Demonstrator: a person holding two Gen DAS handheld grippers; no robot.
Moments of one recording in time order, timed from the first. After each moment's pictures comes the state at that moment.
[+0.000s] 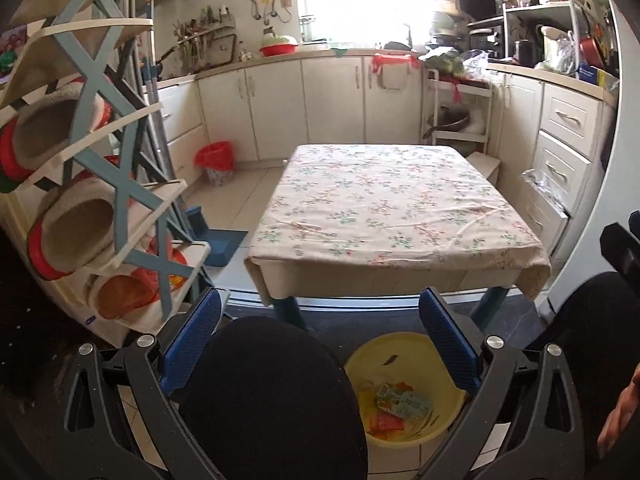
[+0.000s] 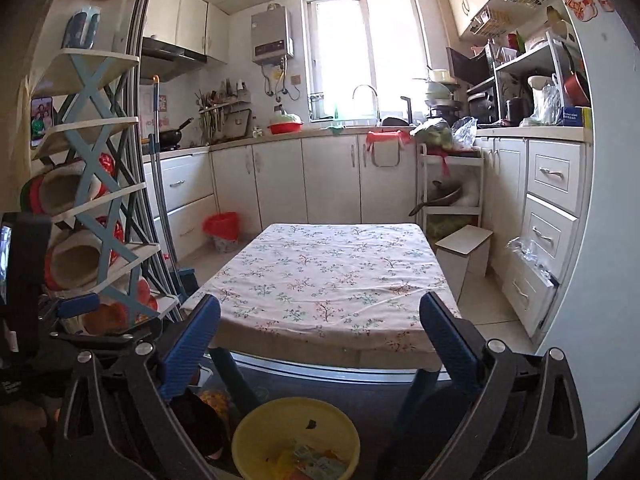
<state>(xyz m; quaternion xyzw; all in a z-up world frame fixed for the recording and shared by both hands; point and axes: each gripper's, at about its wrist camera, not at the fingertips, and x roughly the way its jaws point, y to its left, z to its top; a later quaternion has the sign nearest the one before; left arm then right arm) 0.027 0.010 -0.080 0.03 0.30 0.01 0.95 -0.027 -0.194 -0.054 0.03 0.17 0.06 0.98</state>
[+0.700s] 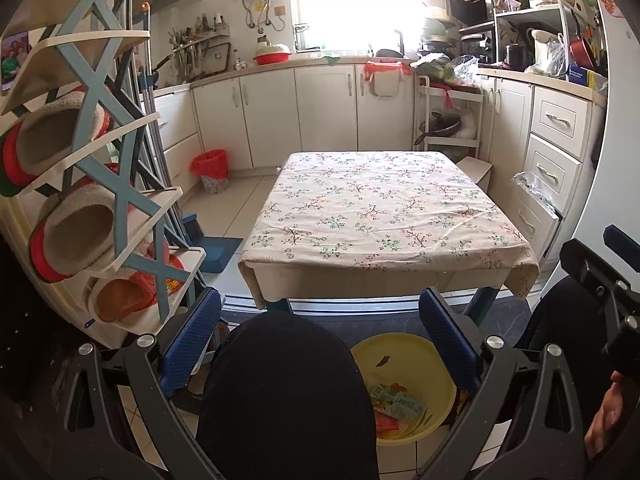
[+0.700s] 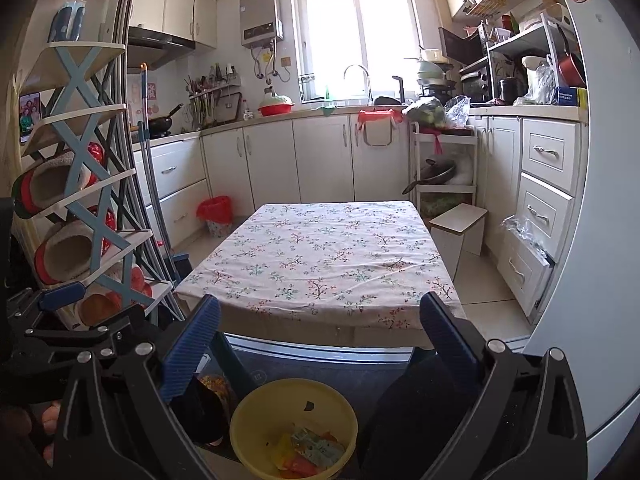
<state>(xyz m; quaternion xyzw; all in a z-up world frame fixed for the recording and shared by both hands) 0.012 0.004 -0.075 0.03 0.29 0.00 0.96 -0.027 -0.195 -0.064 0.04 0.20 0.05 0.98</state>
